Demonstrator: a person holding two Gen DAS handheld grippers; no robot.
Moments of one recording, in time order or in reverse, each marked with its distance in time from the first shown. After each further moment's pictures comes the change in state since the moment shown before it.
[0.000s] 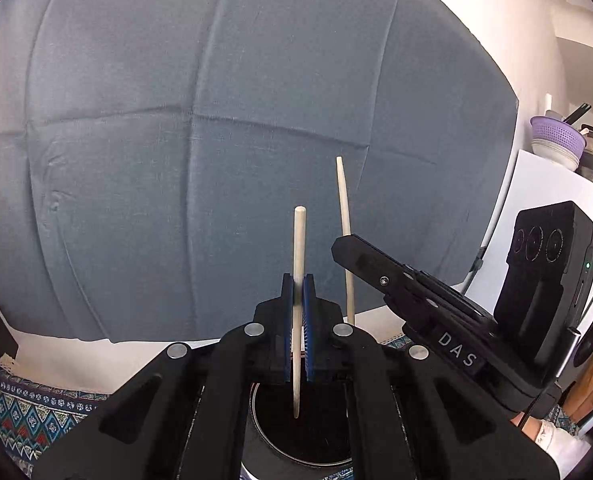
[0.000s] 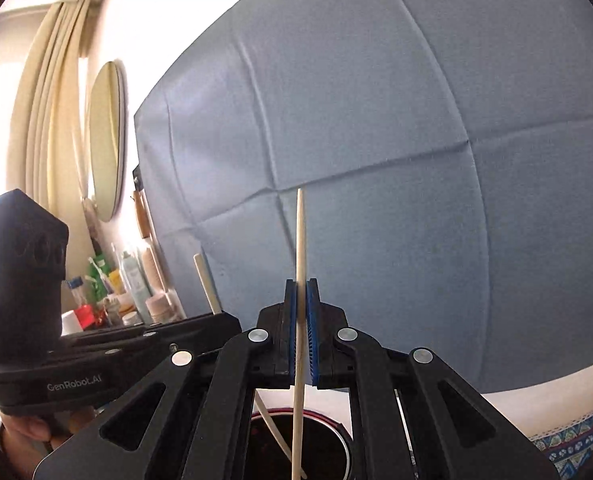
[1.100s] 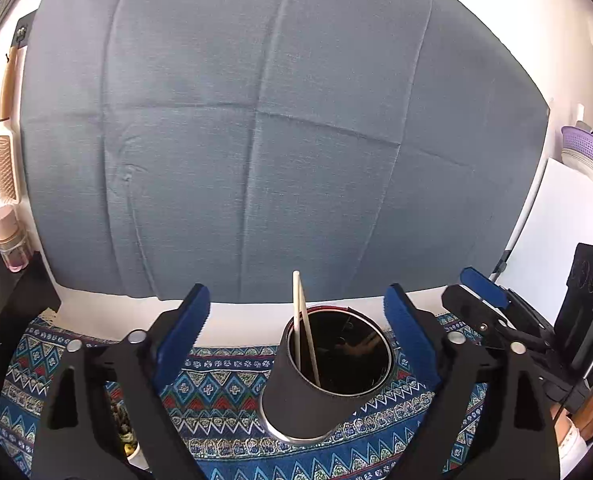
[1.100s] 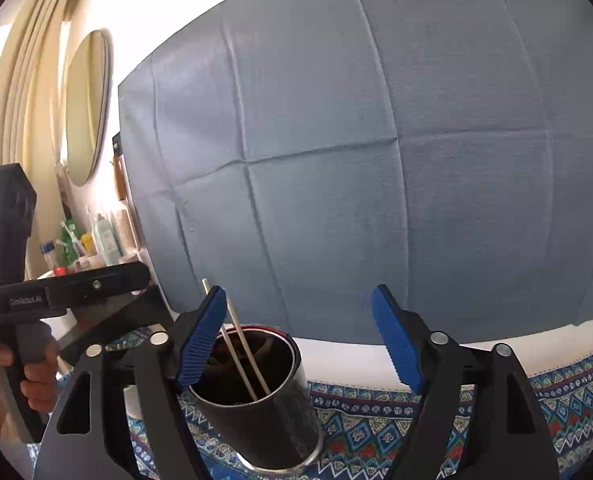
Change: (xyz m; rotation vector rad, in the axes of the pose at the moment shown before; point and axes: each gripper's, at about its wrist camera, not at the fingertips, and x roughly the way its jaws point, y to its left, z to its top) left arm -0.068 -0.001 -0.008 -0.076 0.034 0.164; right arm -0.088 0.006 -0.008 -0.052 0.116 -0.169
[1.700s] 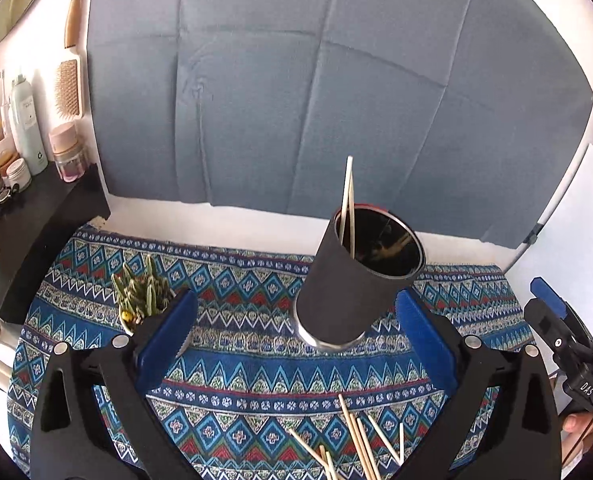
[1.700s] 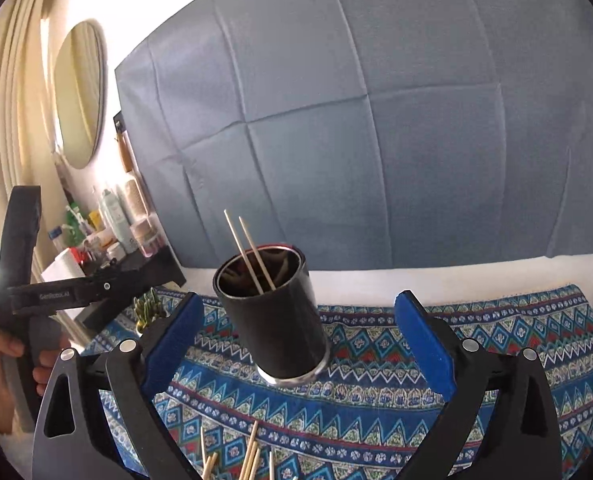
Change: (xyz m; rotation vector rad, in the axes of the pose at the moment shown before) left arm -0.034 0.009 -0.052 -0.098 0.233 0.162; right arm -0.072 0.003 -0.036 0.073 0.161 -0.032
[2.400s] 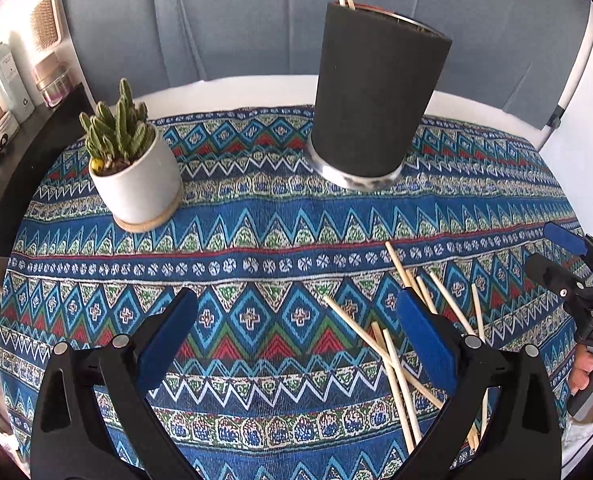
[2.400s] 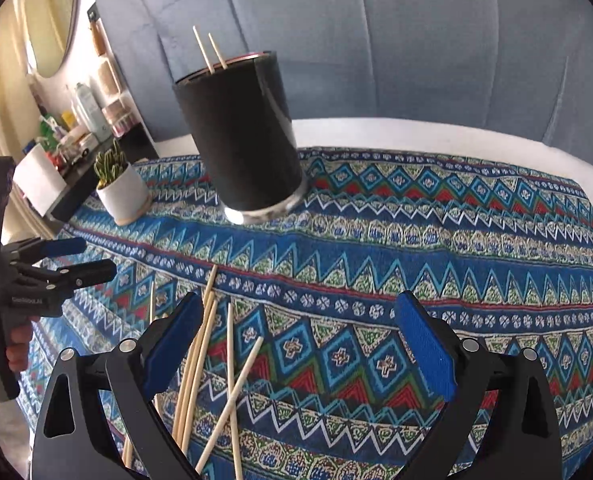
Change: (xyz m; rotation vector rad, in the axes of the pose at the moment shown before) left arm 0.046 0.000 -0.124 0.147 0.278 0.077; right arm 0.026 -0.014 -0.119 -0.021 0.380 -0.071
